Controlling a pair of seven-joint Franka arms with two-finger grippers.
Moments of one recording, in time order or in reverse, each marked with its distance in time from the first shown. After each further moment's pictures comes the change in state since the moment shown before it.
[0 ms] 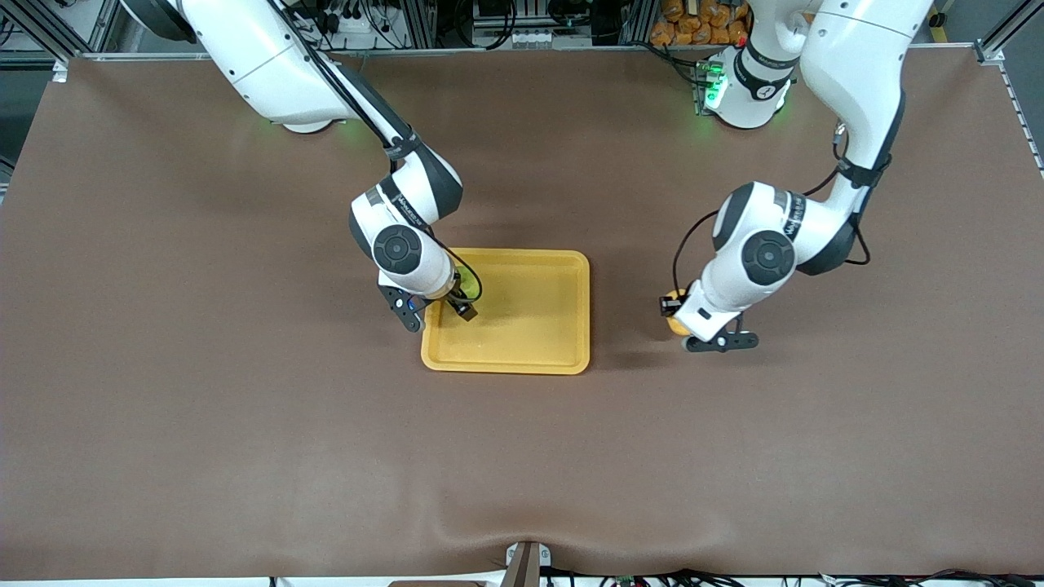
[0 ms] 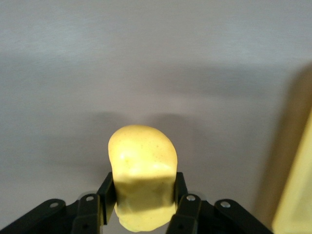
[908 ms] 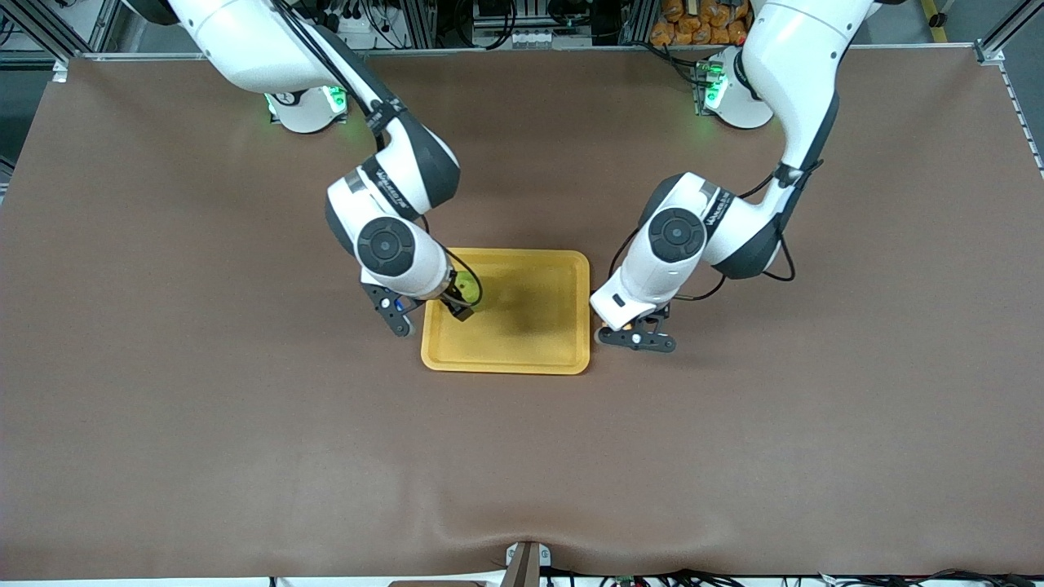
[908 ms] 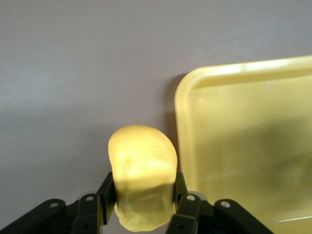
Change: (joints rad) left arm -0.174 0.106 -0.001 0.219 0.058 -0.002 -0.012; right arm -0.017 -0.072 -0.010 0.262 -0.002 -0.404 -0.022
